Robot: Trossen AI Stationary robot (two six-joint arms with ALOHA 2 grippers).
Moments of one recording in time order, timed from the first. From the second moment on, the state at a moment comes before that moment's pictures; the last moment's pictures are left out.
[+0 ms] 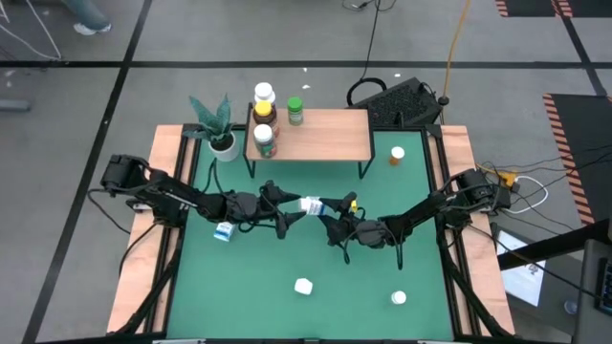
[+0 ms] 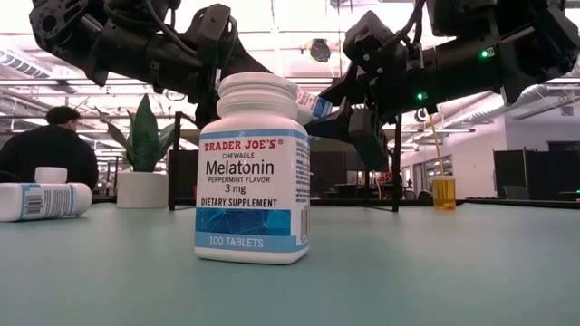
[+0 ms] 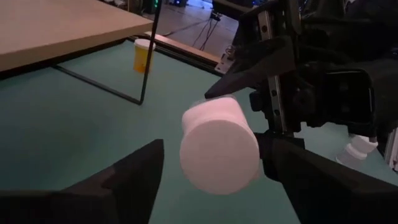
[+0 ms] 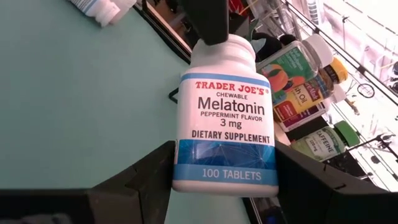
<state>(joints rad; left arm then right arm) -0.12 1.53 0.55 0.77 -0.31 -0.35 0.30 1.83 0.64 1.02 0.86 -0.78</state>
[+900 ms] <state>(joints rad) -0.12 1.62 0.55 0.85 -0.31 -0.32 0.29 1.83 0.64 1.05 0.86 -0.75</state>
